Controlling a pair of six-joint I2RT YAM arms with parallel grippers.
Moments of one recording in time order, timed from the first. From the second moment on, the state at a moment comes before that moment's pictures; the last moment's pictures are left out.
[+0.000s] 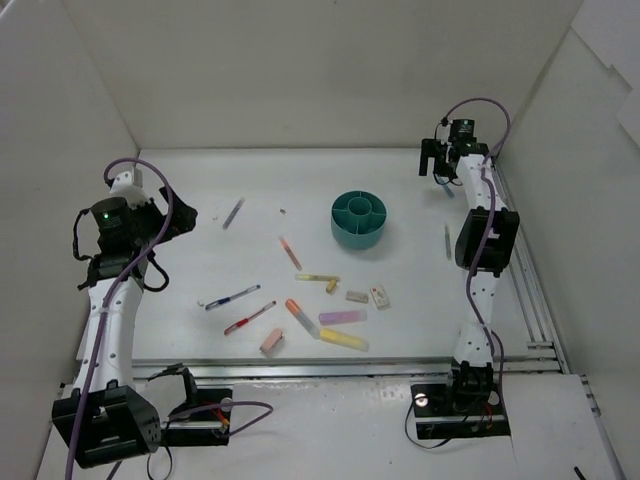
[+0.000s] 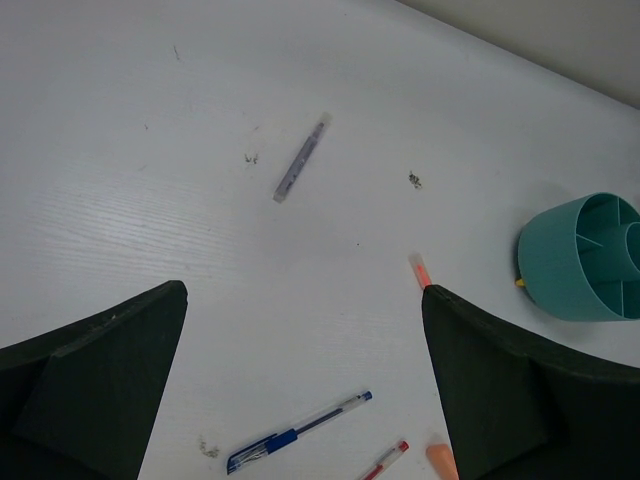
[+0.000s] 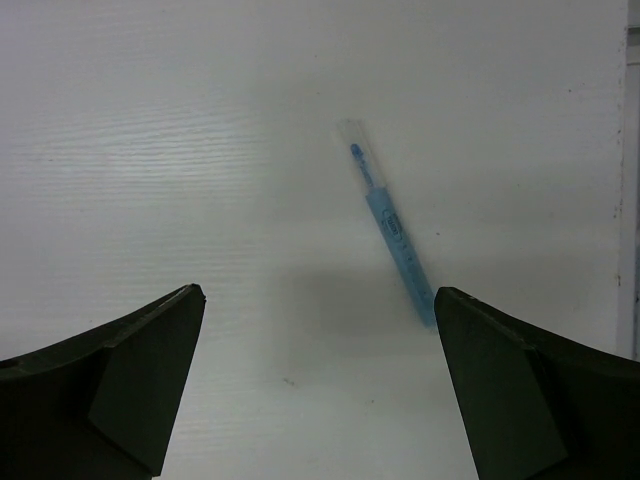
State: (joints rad) left arm 0.21 1.05 0.96 -0.32 0.30 -0.30; right arm -0.07 2.46 2.29 -0.65 -0.04 0.00
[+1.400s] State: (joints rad) left arm 0.20 1.10 1.04 -0.38 0.12 -0.31; right arm -0.14 2.73 2.56 -0.68 -0.14 0.00
